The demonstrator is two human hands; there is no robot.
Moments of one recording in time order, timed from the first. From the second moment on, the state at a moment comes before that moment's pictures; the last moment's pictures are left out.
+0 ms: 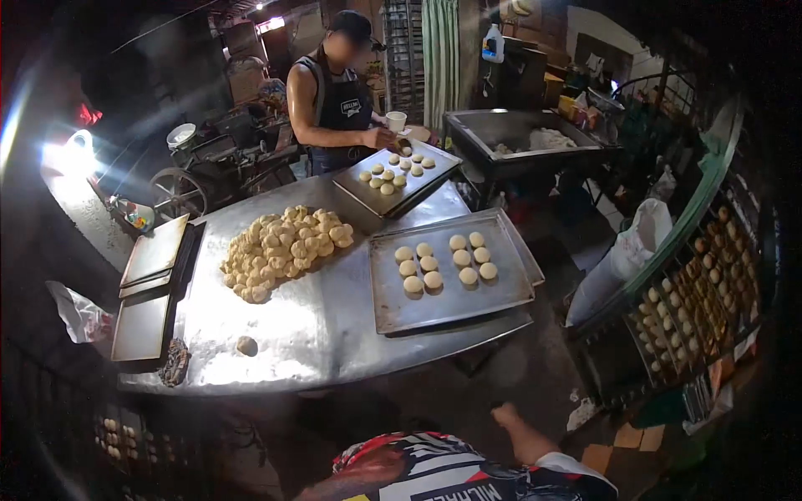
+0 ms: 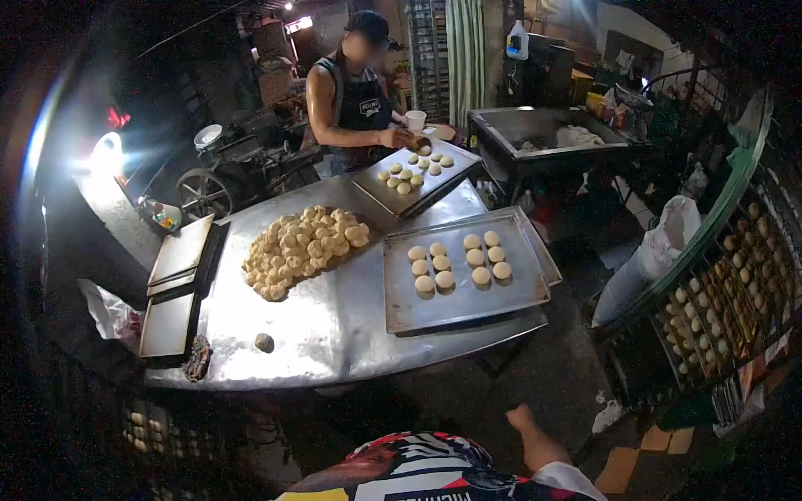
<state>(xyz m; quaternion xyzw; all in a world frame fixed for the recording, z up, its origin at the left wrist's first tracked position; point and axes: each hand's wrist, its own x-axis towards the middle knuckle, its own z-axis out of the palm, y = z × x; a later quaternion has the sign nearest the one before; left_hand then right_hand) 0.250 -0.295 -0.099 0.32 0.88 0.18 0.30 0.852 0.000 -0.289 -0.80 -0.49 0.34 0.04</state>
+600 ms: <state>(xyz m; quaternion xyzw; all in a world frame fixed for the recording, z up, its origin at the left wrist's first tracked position) 0.076 -0.161 0.008 0.41 0.76 0.51 0.03 0.686 0.019 -0.266 -0.57 -0.66 0.34 -0.34</state>
